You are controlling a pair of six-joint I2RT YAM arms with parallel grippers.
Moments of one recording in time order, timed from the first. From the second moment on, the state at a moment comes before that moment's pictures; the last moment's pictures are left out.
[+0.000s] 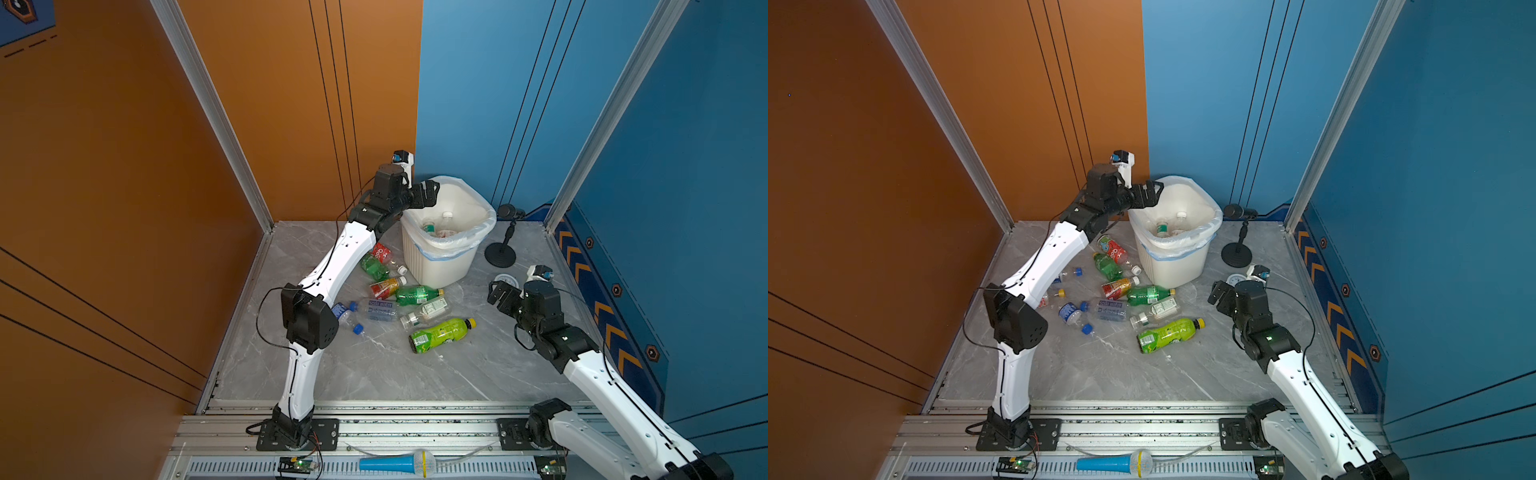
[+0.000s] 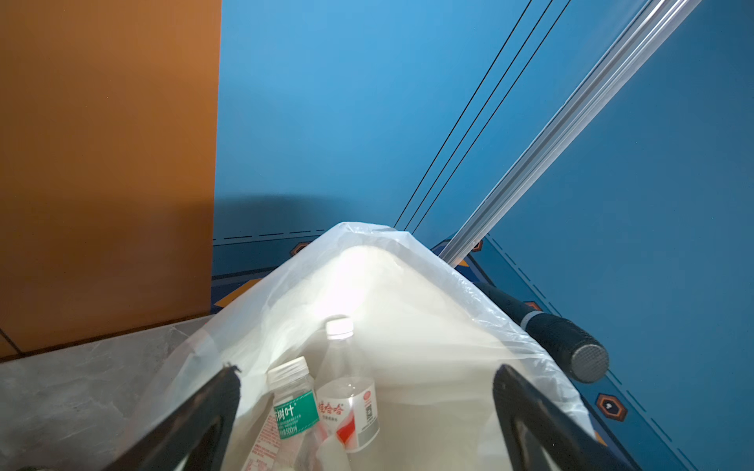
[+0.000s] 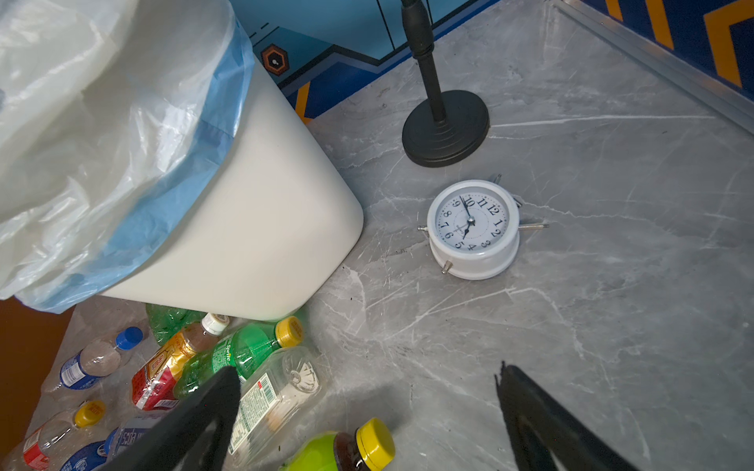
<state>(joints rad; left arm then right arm) -0.50 2.07 2.22 -0.37 0.11 -0.43 0.29 0.89 0.68 -0.35 0.20 0.66</state>
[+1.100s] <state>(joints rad) -0.45 1.10 0.79 -0.15 -0.13 -0.61 0.74 1.03 0.60 -0.38 0.33 1.11</state>
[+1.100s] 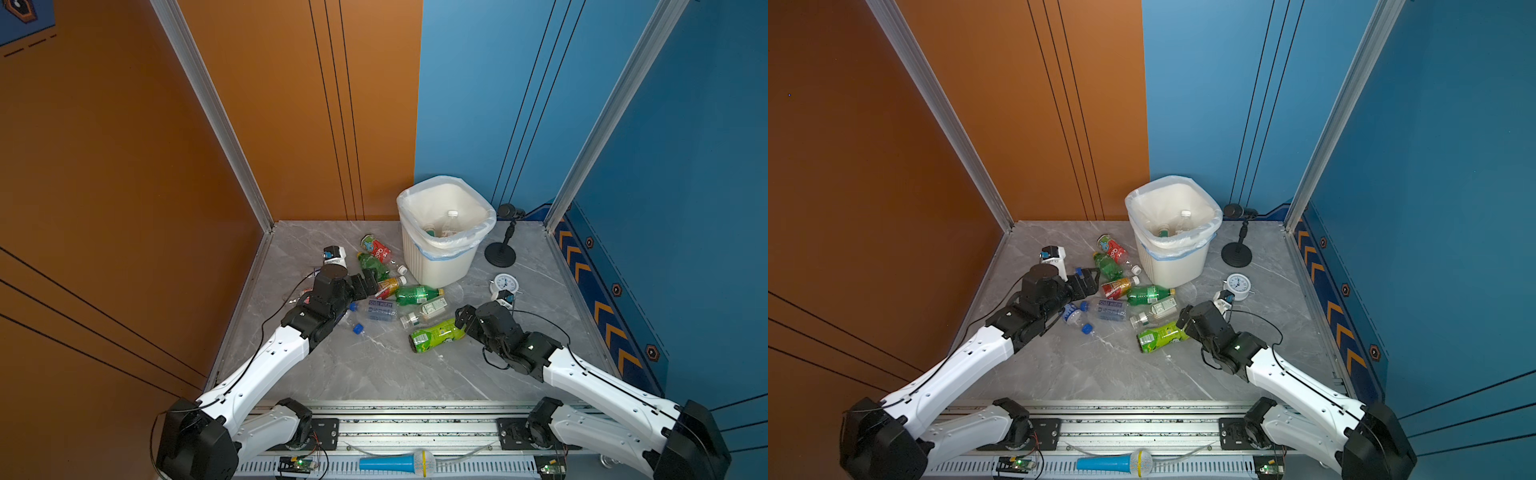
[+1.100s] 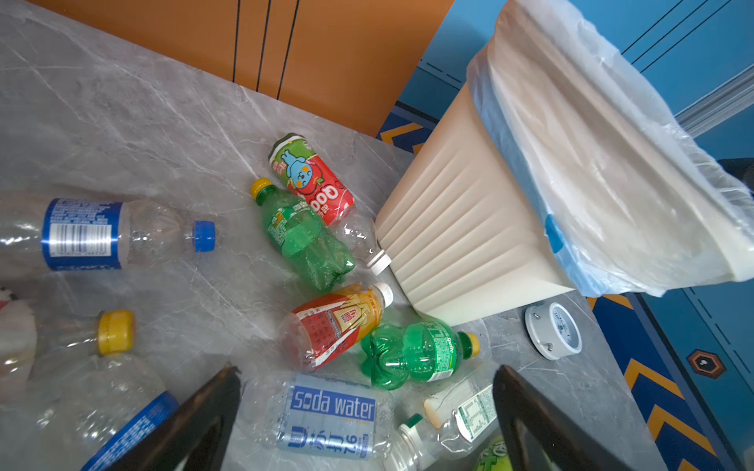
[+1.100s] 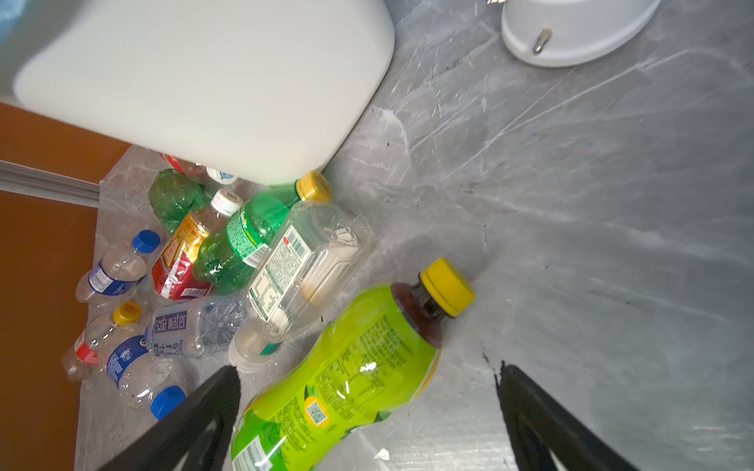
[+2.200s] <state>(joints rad) -0.23 0.93 0.62 -0.21 -0.08 -0.68 0.88 1.46 0.69 -0.26 0.40 1.44</state>
